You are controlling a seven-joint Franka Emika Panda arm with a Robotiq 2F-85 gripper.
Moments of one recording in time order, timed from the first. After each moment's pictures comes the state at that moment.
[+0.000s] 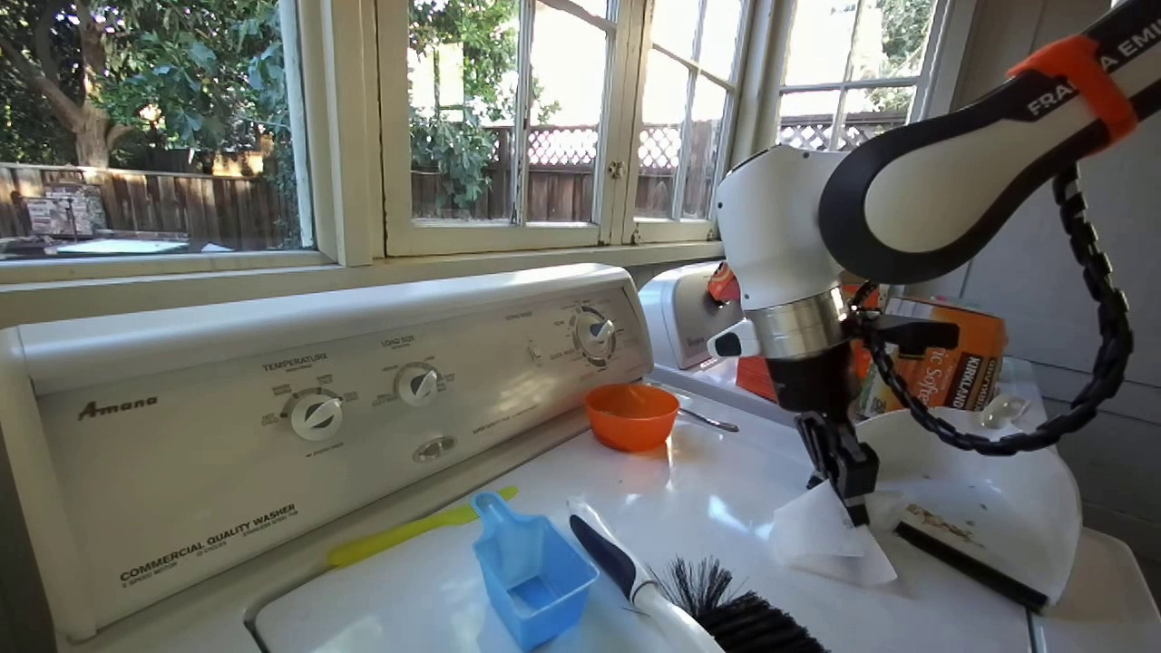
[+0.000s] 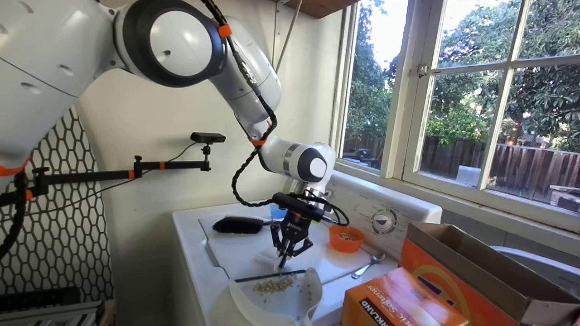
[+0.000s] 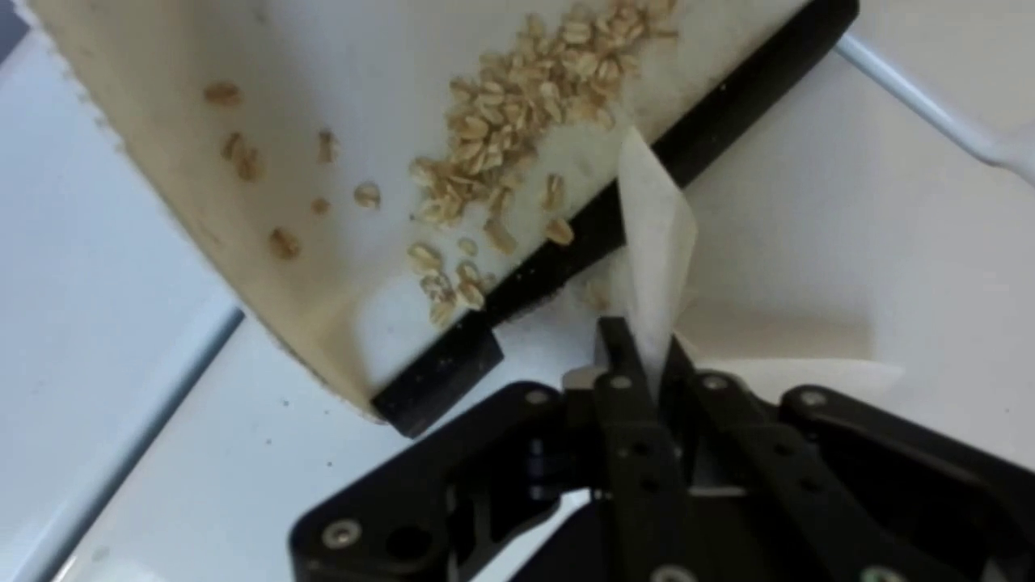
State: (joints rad) arm 0.24 0.58 0.23 -1.73 -0.18 1.89 -0.34
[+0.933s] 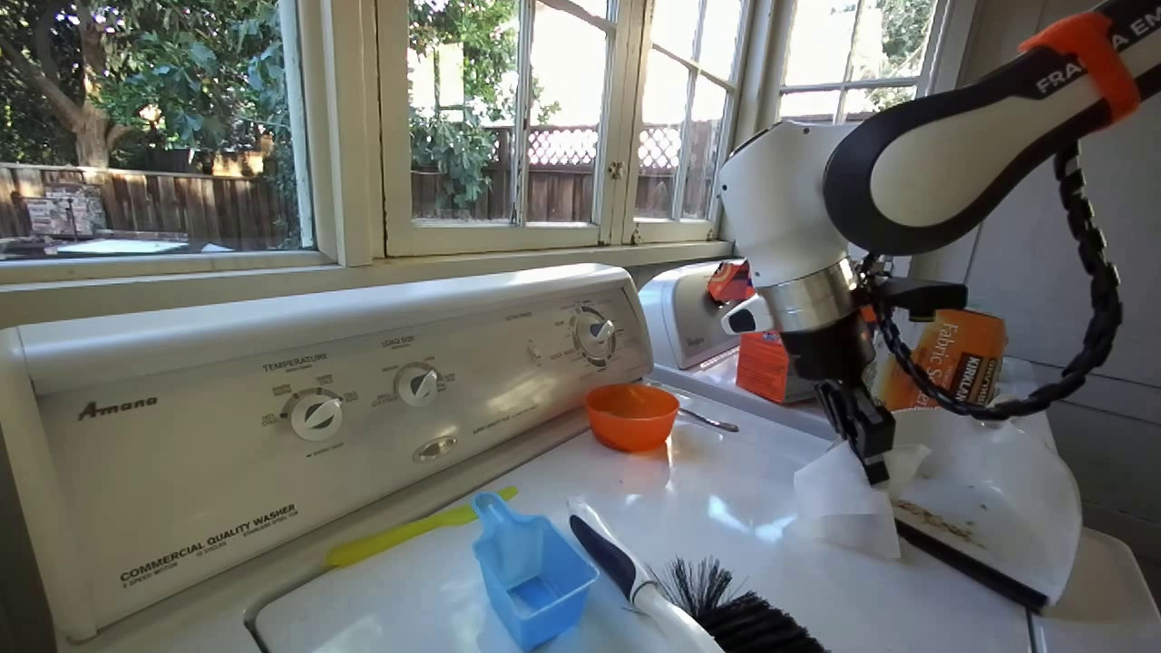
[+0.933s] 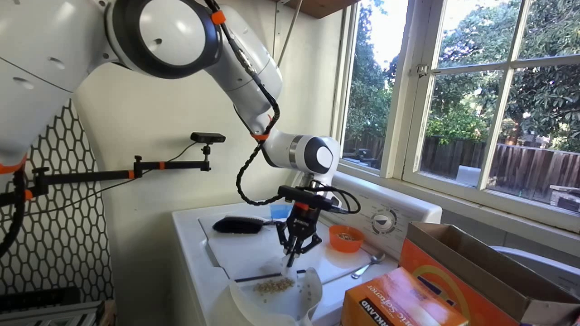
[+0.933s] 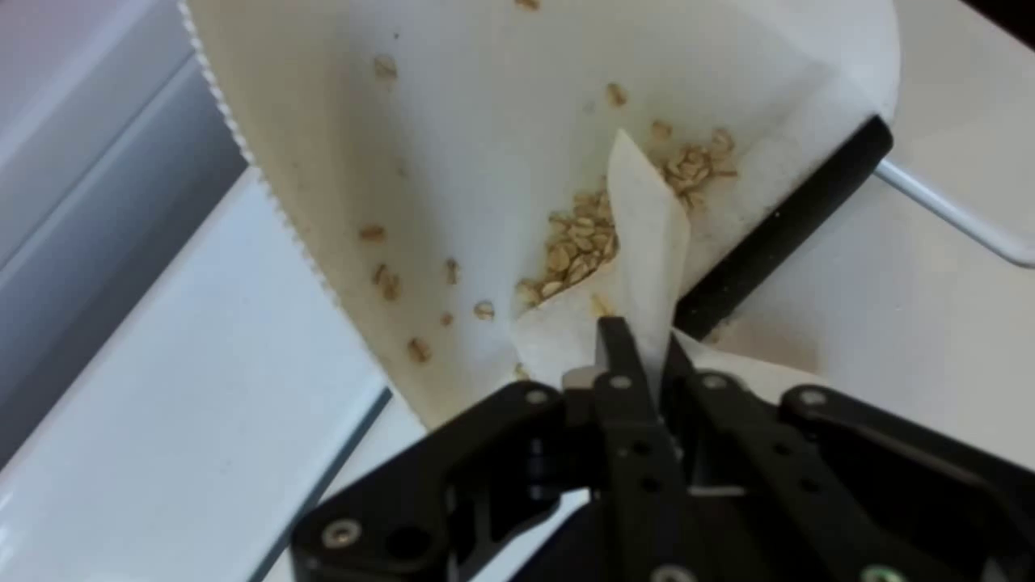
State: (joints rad) arm 0.24 0.55 0.20 -1.71 -0.25 1.78 -0.33
